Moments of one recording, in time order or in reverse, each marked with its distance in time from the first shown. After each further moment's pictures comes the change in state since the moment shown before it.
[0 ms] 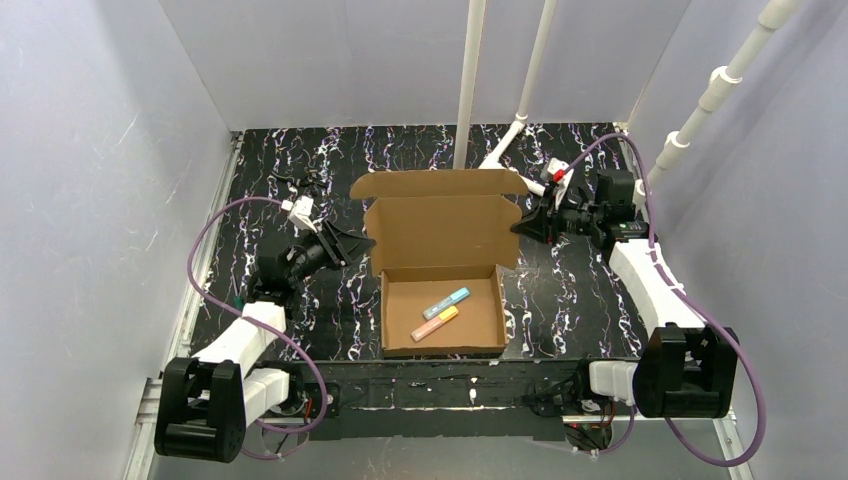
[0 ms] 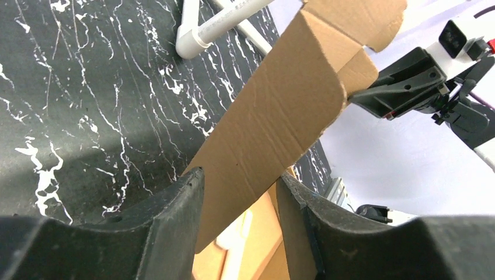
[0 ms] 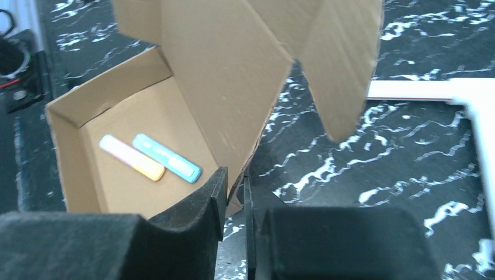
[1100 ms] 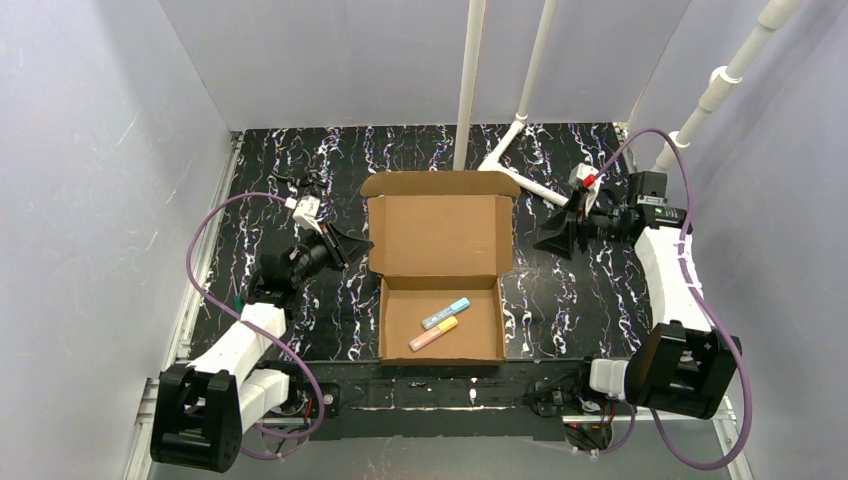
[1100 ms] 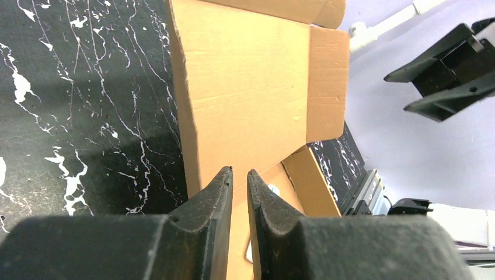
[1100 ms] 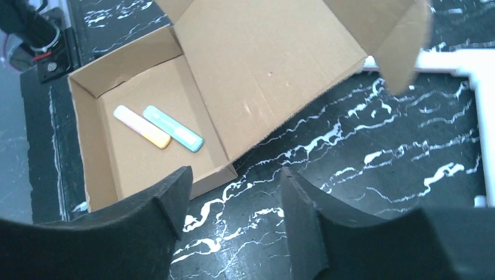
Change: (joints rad) left arm -0.042 -0.033 0.033 -0.091 -0.055 0.138; right arm -0.188 0.006 0.171 -0.684 -0.185 -0.551
